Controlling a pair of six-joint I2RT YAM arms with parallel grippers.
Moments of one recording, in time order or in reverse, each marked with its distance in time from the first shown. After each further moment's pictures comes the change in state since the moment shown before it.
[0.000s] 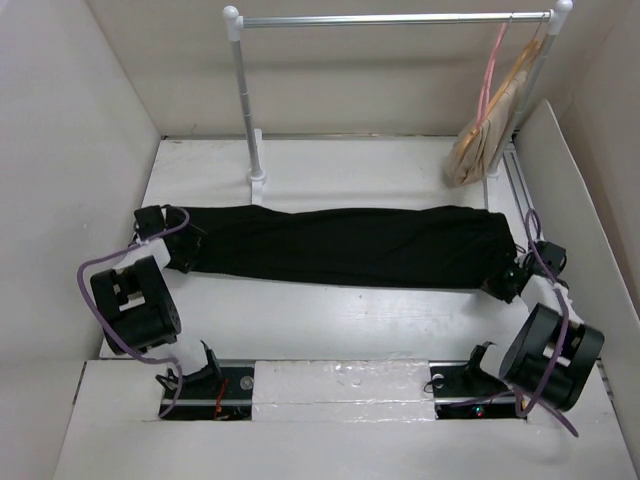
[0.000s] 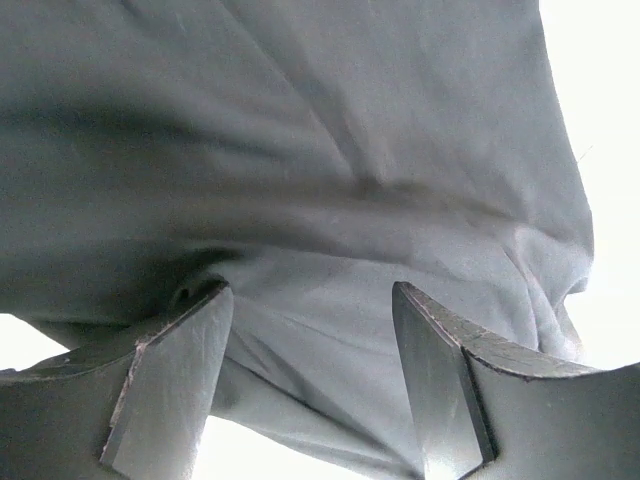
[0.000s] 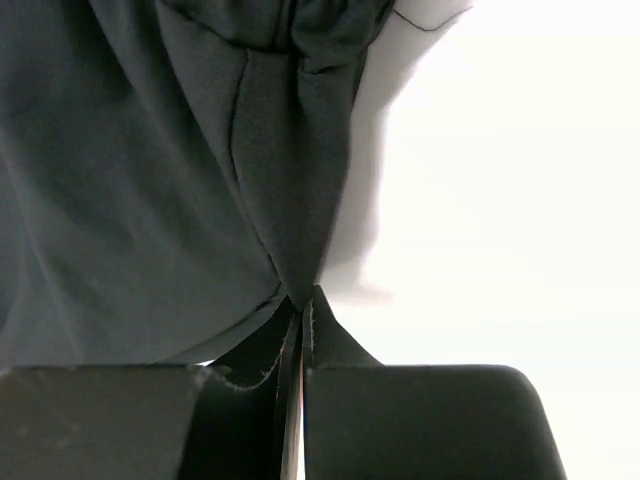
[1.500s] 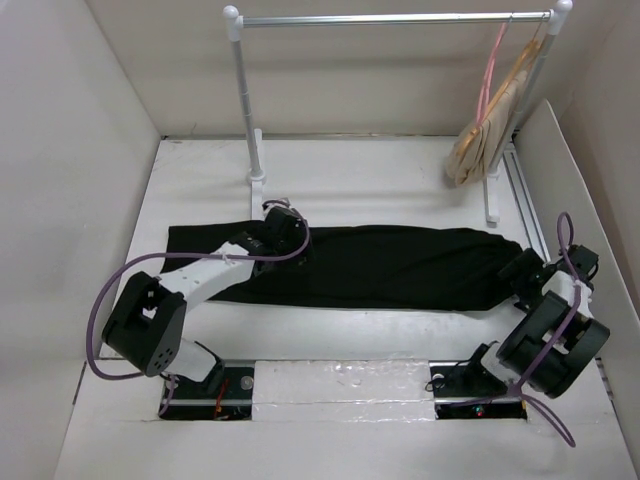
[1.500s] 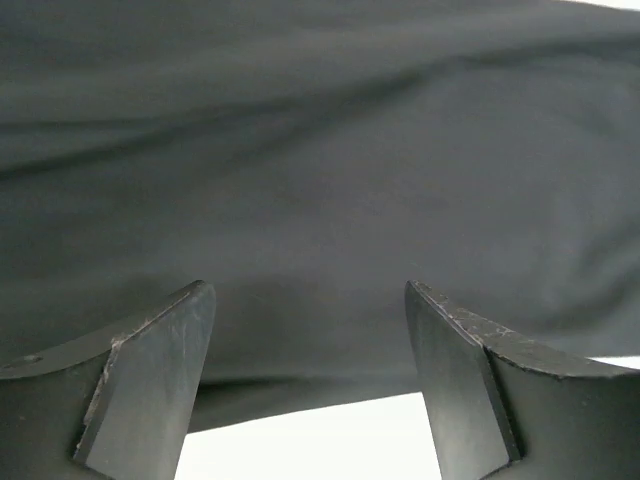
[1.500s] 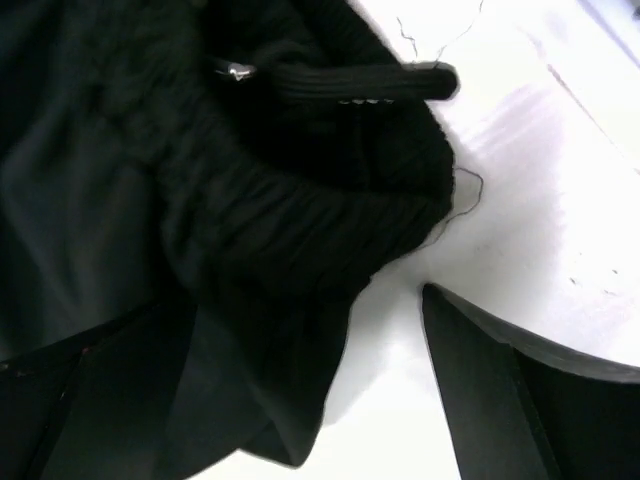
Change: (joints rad) left arm -0.975 -0.155 0.054 -0.119 -0.351 -0.007; right arm -0.253 -0.042 0.101 -0.214 0.011 -0.124
